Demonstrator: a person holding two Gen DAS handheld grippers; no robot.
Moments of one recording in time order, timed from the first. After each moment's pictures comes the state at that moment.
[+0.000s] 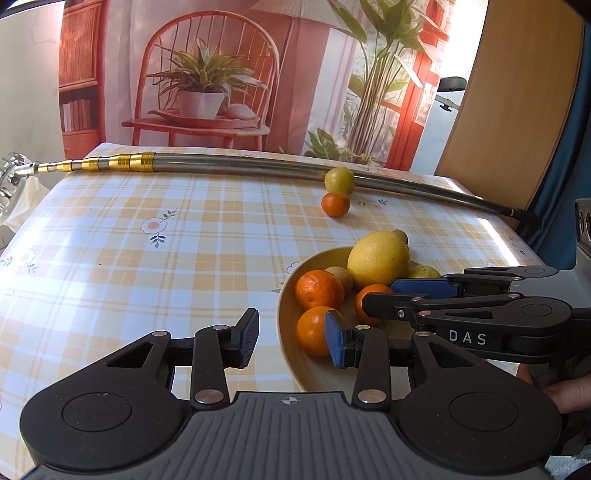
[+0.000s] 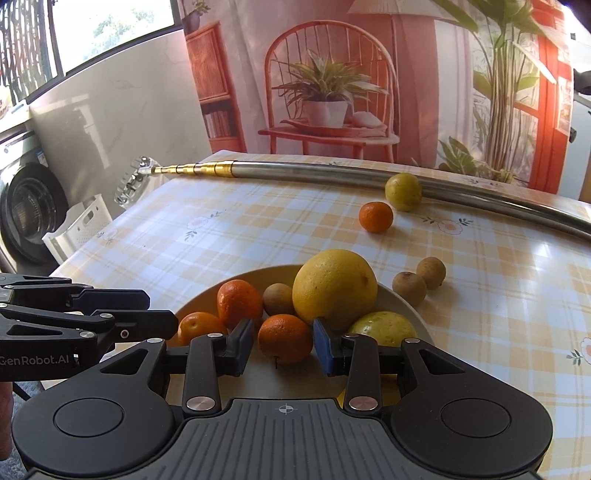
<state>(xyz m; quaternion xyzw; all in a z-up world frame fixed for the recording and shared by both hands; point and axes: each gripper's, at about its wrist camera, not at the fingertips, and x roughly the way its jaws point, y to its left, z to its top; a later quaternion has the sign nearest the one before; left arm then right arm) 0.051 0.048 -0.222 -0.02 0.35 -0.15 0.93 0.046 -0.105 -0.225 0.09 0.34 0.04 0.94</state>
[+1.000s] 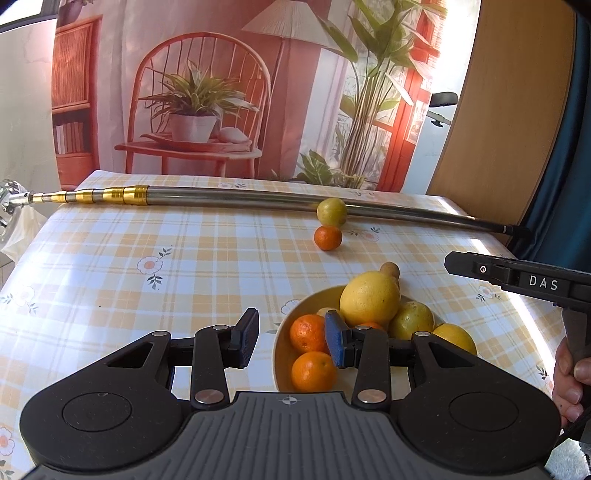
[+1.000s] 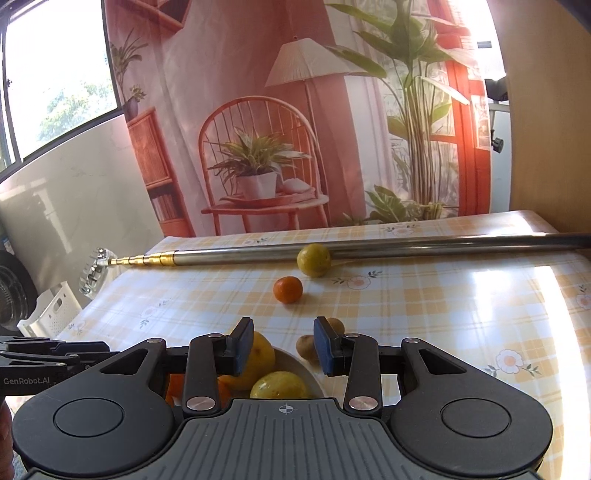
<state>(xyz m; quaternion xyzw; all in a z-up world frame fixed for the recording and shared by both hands) 0.064 0.048 -0.194 -0.02 0.32 -0.16 0.93 0.006 -0.177 -0.186 0.15 0.24 -0.06 0.96</state>
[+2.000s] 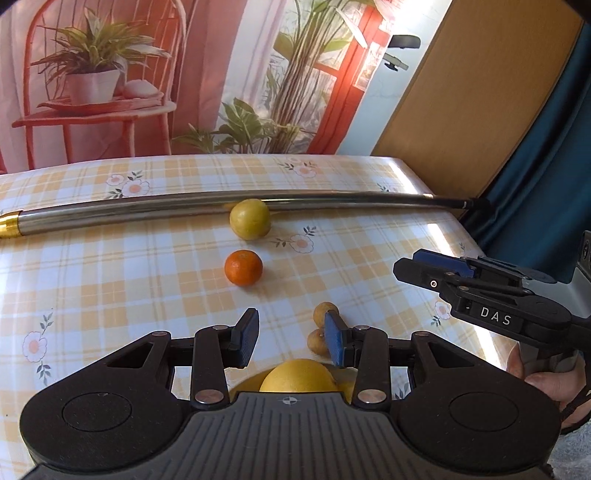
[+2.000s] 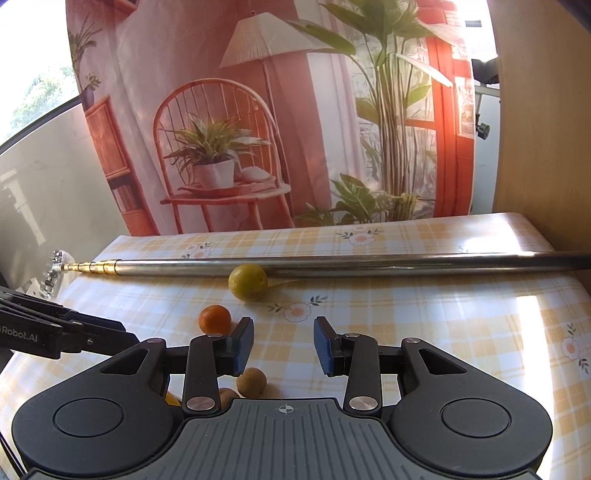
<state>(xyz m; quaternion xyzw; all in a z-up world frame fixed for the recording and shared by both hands) 0.199 -0.026 -0.186 -0.01 0.44 -0.28 0.85 0.073 -0.256 -0.185 0.15 0.29 -0.08 0.94</state>
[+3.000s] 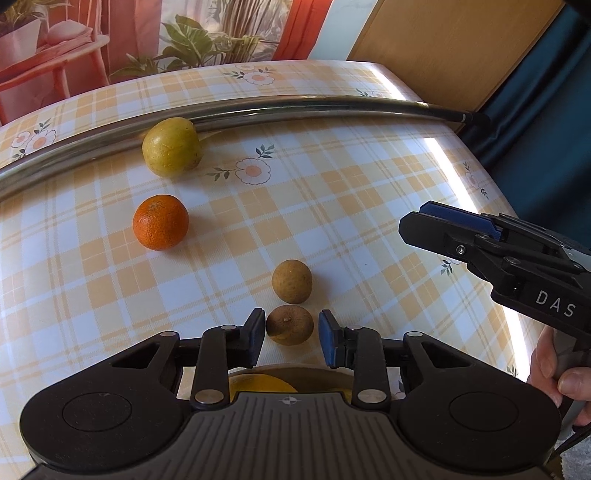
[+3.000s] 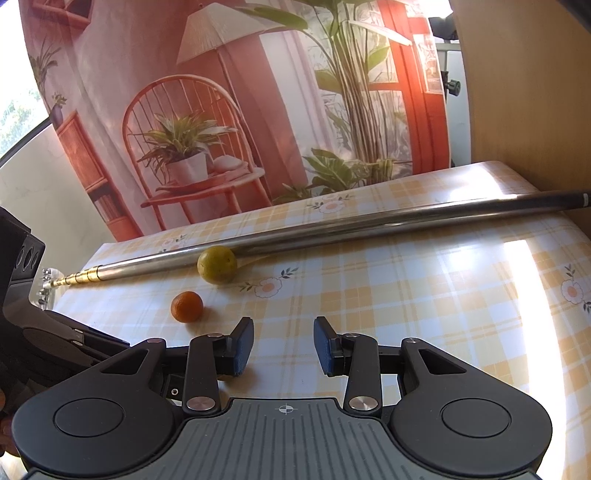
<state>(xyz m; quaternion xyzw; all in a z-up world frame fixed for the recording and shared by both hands) 0.233 -0.093 -0.247 0.05 0.53 -0.33 0.78 0.062 -0.284 -0.213 0.22 0.30 -0.10 0.92</state>
